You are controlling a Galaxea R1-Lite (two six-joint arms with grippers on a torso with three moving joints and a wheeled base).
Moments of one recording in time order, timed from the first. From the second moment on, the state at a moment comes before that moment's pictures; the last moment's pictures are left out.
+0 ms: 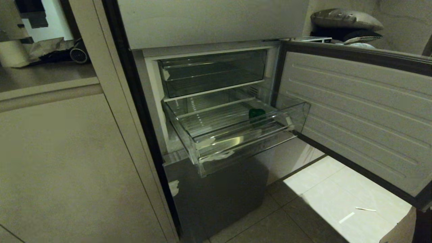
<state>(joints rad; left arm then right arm) 0.00 0.00 -0.02 0.04 0.00 0.00 -1.48 1.55 -0.81 -0.55 0.26 0.11</state>
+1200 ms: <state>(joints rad) 0.00 0.00 -0.02 0.04 0.00 0.00 -0.27 0.89 -0.42 -0.54 0.26 -0.12</state>
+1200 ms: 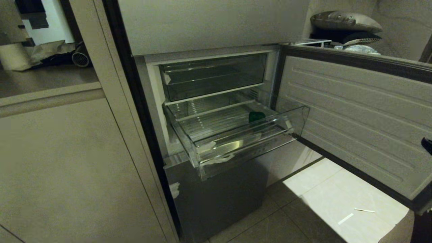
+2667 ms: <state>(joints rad) 0.00 0.00 -0.02 0.04 0.00 0.00 -0.12 1.05 -0.37 -0.54 0.41 -0.02</state>
